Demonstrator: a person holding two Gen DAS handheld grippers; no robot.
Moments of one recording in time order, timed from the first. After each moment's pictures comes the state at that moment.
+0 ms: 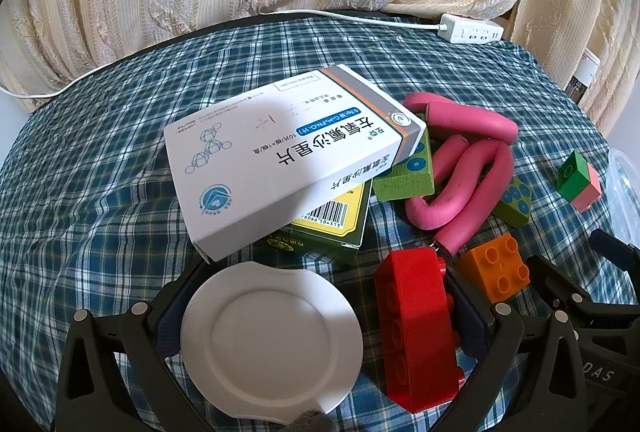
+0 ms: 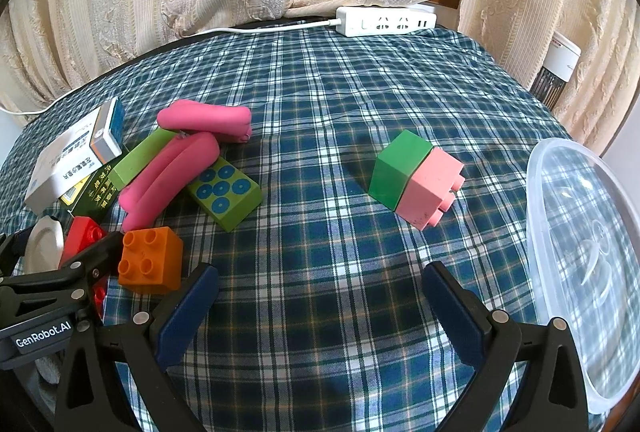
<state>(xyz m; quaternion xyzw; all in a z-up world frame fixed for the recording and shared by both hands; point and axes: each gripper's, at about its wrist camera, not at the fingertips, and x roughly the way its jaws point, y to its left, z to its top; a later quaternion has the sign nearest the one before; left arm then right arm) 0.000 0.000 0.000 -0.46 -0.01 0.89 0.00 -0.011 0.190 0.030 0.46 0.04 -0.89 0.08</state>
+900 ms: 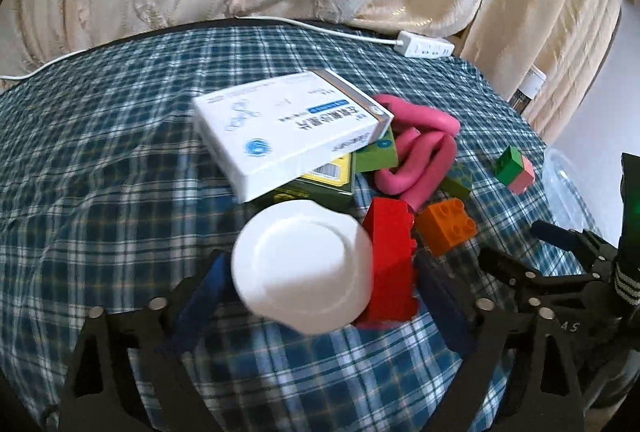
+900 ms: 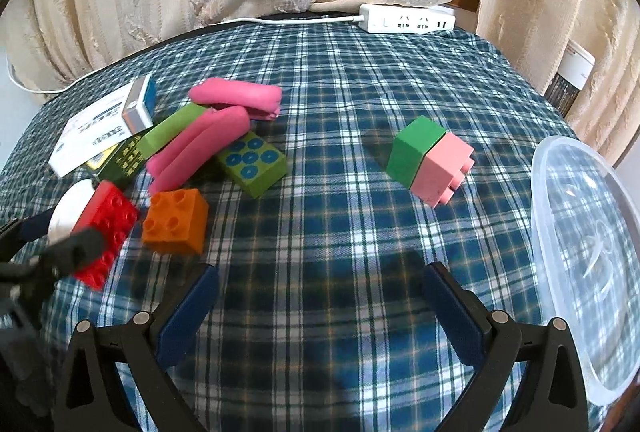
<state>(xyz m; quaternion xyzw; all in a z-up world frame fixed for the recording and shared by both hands) 0.044 -0.033 0.015 -0.43 -0.07 0.89 0.10 0.009 0.189 0.034 0.46 0.05 -0.88 0.12</state>
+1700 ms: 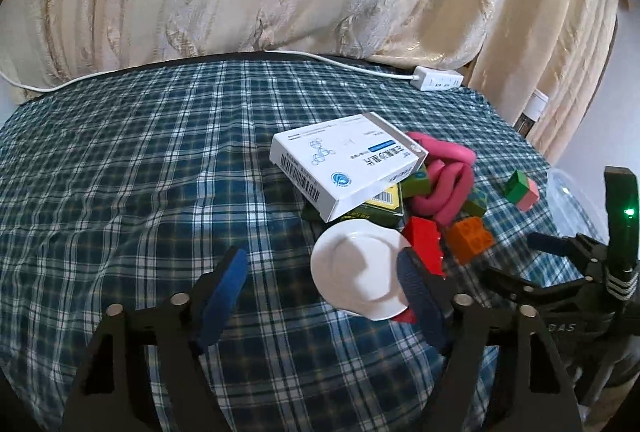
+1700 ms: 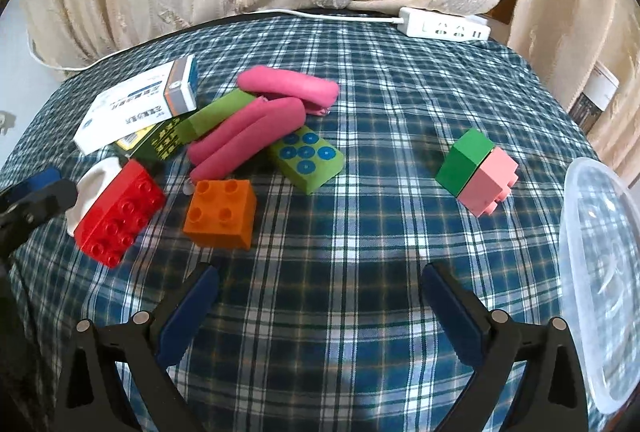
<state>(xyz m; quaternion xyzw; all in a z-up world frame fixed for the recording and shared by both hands) 0.060 -0.069 0.028 -0.39 -0.07 0.92 0.08 0.012 0.166 0.033 0.46 0.08 -0.87 0.16</state>
